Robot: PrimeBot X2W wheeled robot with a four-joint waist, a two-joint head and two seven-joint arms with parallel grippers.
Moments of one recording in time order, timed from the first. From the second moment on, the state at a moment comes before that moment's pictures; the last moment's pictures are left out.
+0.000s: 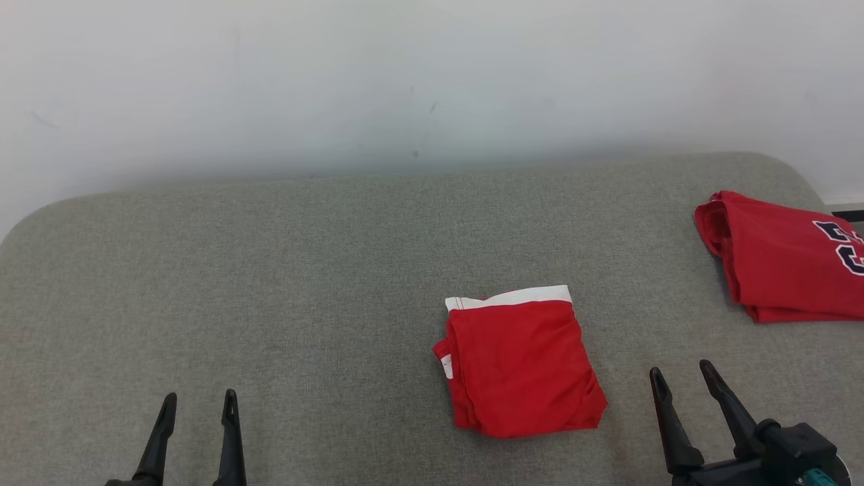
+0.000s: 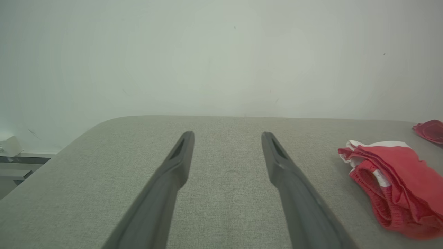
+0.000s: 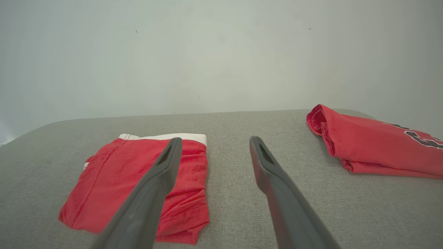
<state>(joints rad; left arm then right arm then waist) 0.09 0.05 0.05 0.04 -0.09 -0.05 -0.26 0.01 -0.22 0.13 0.19 0.30 0.13 -0.26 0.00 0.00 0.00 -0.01</state>
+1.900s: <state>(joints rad) -0.16 0.05 -0.13 0.04 -0.14 0.00 -0.26 -0.78 -0.61 0.71 0.69 0.63 0.13 -0.11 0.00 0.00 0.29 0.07</state>
